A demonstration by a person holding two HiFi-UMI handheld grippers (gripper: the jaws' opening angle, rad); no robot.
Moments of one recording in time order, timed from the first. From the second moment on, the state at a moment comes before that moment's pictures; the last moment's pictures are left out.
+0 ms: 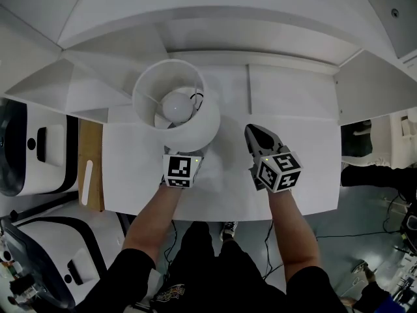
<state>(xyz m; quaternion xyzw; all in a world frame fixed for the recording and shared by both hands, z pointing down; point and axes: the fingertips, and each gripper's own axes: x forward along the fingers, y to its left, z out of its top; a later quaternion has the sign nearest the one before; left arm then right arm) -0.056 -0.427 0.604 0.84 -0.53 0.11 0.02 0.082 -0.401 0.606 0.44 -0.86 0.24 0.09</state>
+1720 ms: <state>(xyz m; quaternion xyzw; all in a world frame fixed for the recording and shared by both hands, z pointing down) -0.057 -0.149 0.501 0.78 -0.59 0.11 0.14 0.103 -0.204 0.494 0.36 -0.90 0.21 0.09</state>
